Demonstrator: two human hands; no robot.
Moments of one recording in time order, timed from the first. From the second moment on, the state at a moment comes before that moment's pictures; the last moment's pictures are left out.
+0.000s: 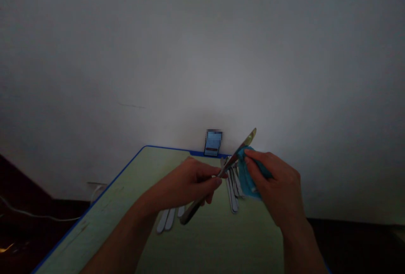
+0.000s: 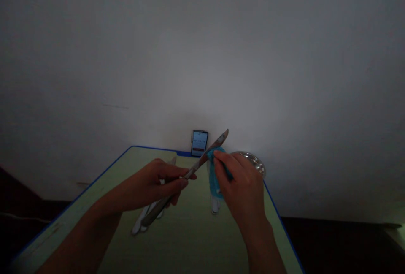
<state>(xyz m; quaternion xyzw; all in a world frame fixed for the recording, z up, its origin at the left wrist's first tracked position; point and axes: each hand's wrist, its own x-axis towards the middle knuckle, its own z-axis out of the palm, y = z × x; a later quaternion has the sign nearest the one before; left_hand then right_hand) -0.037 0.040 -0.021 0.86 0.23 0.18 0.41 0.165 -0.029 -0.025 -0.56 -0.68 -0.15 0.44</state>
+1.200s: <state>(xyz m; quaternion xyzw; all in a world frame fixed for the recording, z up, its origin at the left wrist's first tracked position) -0.054 0.048 -0.021 0.88 0.20 0.15 0.40 0.170 -0.028 -0.029 -0.60 -0.64 -0.15 0.45</state>
